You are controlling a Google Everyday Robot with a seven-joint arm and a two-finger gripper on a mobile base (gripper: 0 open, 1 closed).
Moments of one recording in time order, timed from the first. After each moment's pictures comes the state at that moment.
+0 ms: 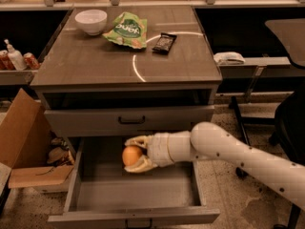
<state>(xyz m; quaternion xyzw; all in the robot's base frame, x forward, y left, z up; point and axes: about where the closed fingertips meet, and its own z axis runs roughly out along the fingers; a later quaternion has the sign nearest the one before) 0.487 0.061 0.637 -0.65 0.55 0.25 0.46</state>
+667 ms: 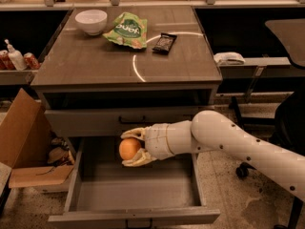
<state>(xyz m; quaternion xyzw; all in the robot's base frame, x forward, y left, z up) 0.479 0.064 0.699 -0.69 0.52 0.22 0.46</state>
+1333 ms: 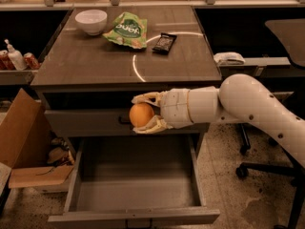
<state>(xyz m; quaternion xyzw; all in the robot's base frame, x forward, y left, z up) 0.513 0.024 0.811 -0.69 0.47 0.16 0.52</state>
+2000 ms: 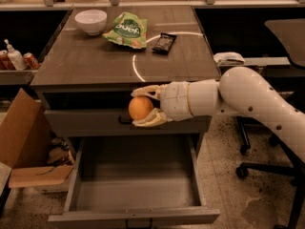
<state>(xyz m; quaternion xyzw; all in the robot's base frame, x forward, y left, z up) 0.525 0.024 0.823 -0.69 0.47 0.17 0.53</state>
